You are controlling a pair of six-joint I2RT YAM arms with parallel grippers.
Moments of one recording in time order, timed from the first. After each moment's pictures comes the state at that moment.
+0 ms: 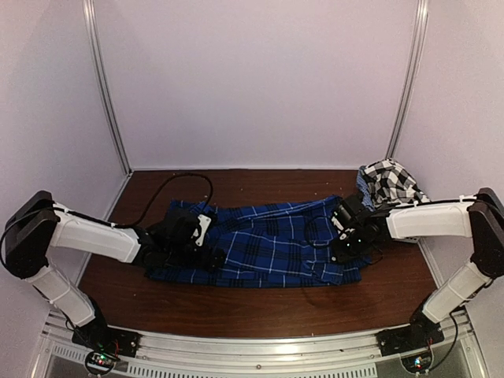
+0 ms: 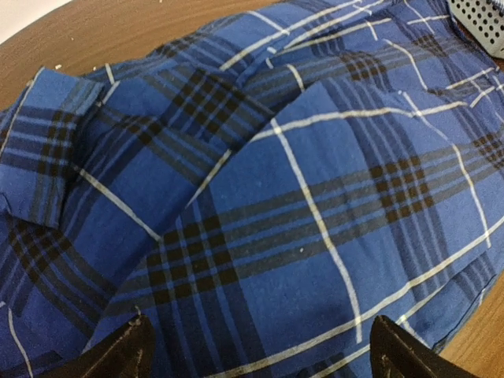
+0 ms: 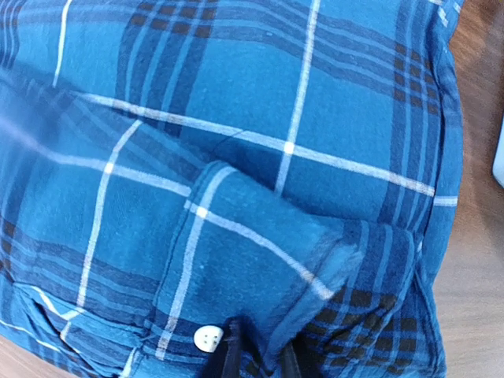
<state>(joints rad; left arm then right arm) -0.83 1.55 0.71 0.08 -0.14 -0.27 0.61 1.50 0.81 -0.49 0.16 0.37</state>
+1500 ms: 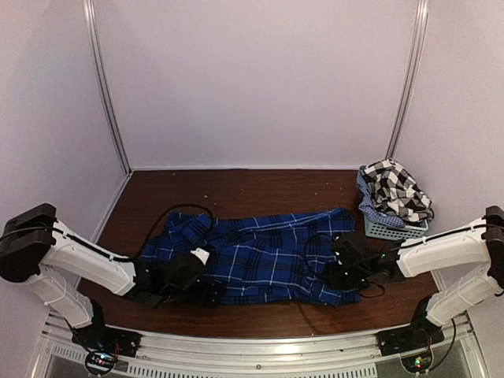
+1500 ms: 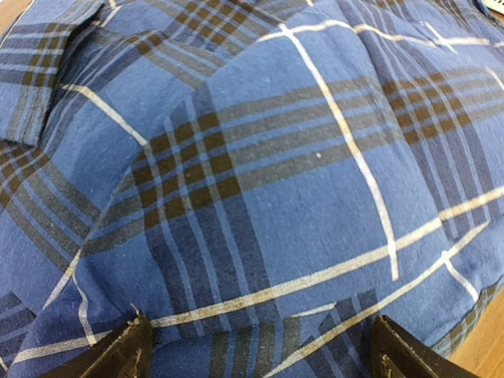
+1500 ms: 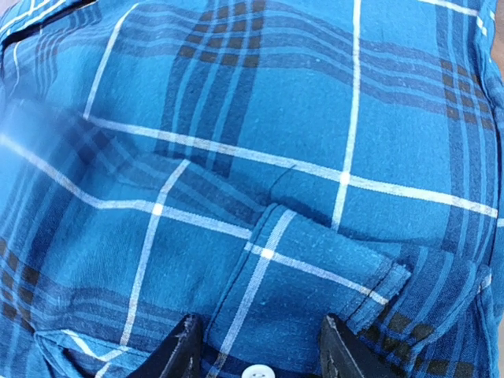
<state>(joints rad) -1.12 1.51 0.49 0.15 -0.35 -0.51 0.87 1.36 0.51 -0.18 0.26 0.72</state>
